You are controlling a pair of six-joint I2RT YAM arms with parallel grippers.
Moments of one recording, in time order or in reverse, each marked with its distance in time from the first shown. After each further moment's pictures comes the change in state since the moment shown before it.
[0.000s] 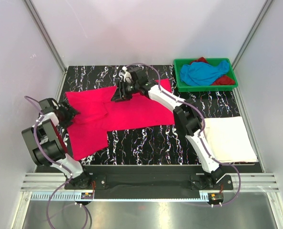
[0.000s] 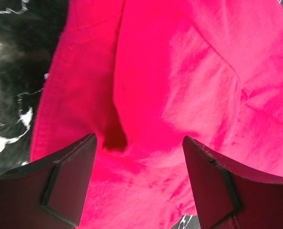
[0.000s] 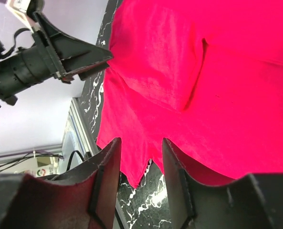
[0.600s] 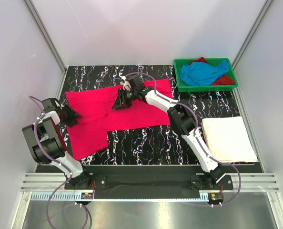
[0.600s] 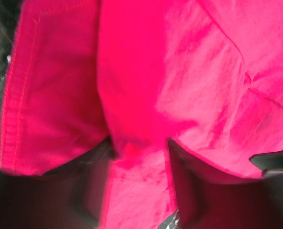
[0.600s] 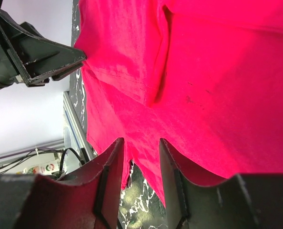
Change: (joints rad) left arm -0.026 0.050 0.018 -0.044 0.055 -0.003; right arm 0.008 0.125 0.008 0.021 -0.044 0.058
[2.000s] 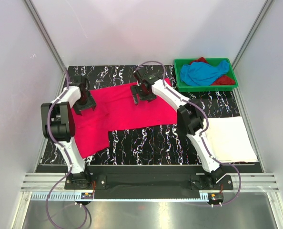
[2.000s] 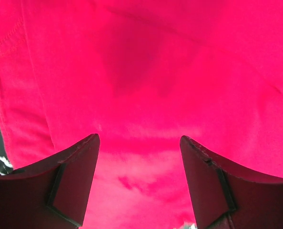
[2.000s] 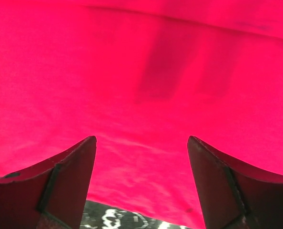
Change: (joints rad) left arm -0.402 0.259 0.495 -0.464 -0.571 0.051; right arm -0.043 -0.131 0.118 -0.658 0.738 -0.420
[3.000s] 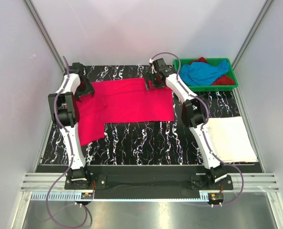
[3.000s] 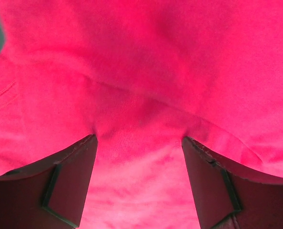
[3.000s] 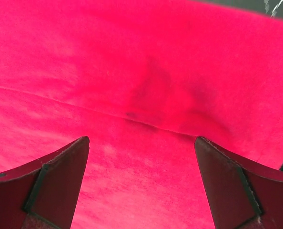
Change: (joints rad) left arm 0.047 0.425 0.587 -0.135 0.032 0.043; right arm -0.211 0.196 0.211 0.159 -0.065 -0.139
